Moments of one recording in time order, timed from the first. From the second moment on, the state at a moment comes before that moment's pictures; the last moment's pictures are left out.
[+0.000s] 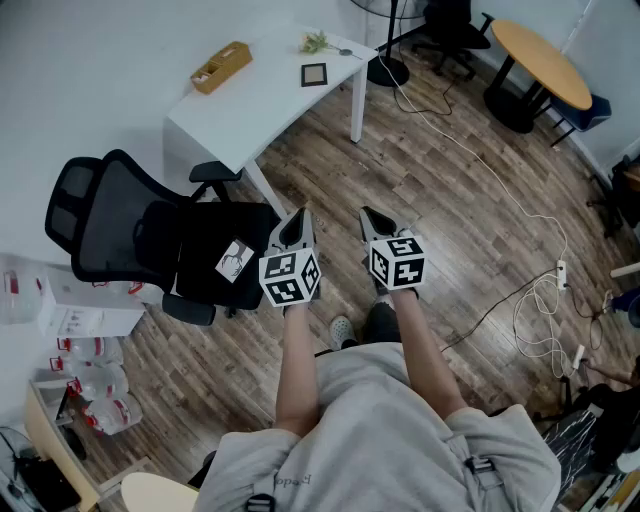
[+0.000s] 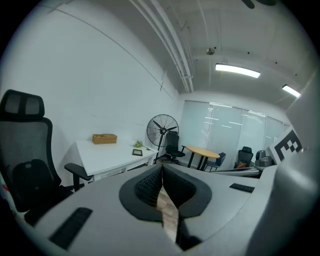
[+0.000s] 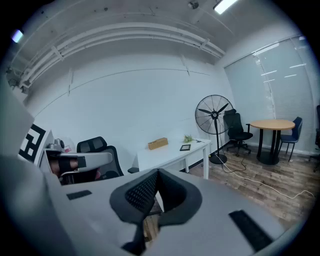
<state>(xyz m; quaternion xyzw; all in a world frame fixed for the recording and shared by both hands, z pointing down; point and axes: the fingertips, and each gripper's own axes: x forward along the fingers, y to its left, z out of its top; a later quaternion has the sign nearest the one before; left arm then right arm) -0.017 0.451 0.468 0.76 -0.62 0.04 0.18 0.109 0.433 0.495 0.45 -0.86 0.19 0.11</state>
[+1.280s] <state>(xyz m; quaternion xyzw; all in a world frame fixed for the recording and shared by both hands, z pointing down) -0.048 0.309 0.470 0.76 -0.62 0.06 0.18 0.081 0.299 0.497 0.44 -0.87 0.23 0.08</state>
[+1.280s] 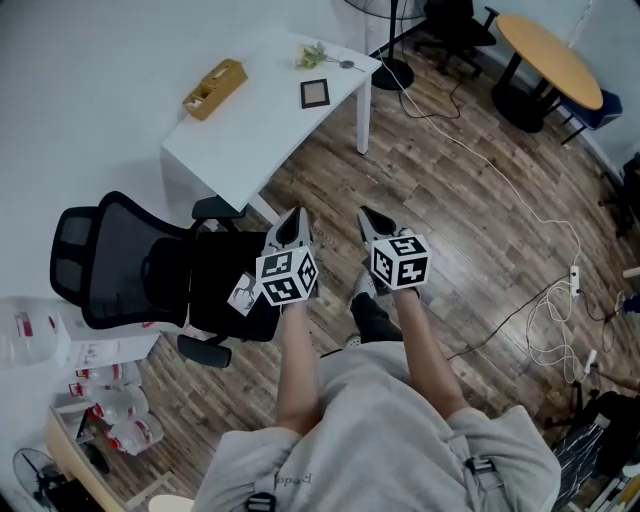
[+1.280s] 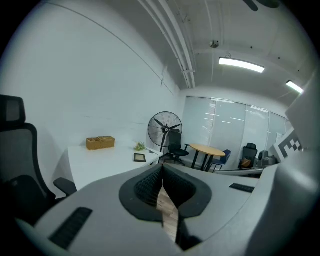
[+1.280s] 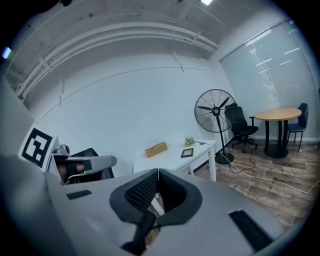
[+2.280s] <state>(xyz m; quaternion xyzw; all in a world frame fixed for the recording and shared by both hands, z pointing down) -0.040 0.066 0.450 0.78 -0.60 0.10 0.14 0.086 0.070 0.492 0.43 -0.87 0.24 0.06</state>
